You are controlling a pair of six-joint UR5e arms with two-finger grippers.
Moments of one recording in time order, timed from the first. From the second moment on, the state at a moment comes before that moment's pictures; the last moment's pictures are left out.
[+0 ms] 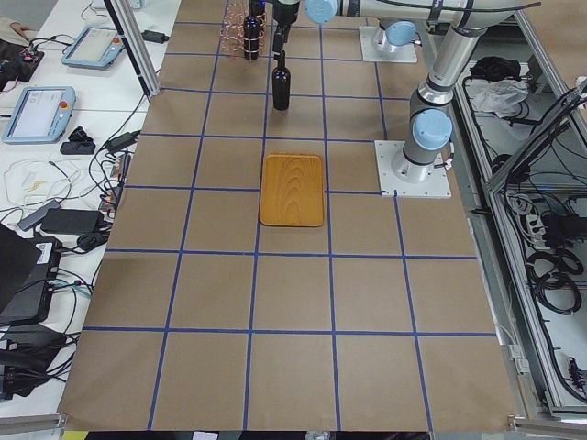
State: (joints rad) left arm -1.78 -1.60 -1.66 -1.32 1.54 0.02; right arm 1.54 -1.54 1.42 -1.55 -1.56 -0.06
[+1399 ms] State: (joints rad) left arm -1.90 -1.78 -1.66 -1.21 1.54 0.05; right arm 1.63 -1.51 1.43 -1.63 -1.58 0.07
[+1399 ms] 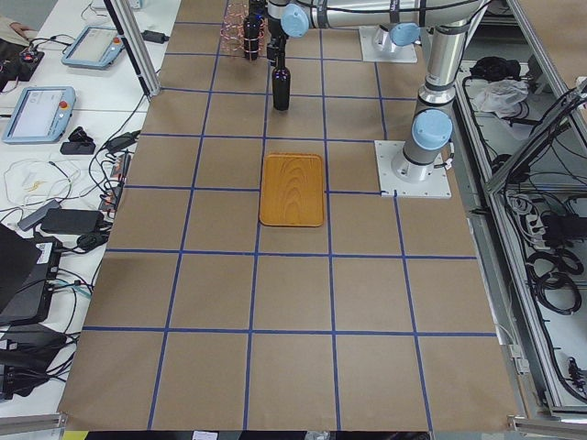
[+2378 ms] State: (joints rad) left arm -1.89 -1.79 -1.66 -1.22 1.54 0.05; right arm 1.63 -1.52 1.44 -1.62 -1.58 0.08
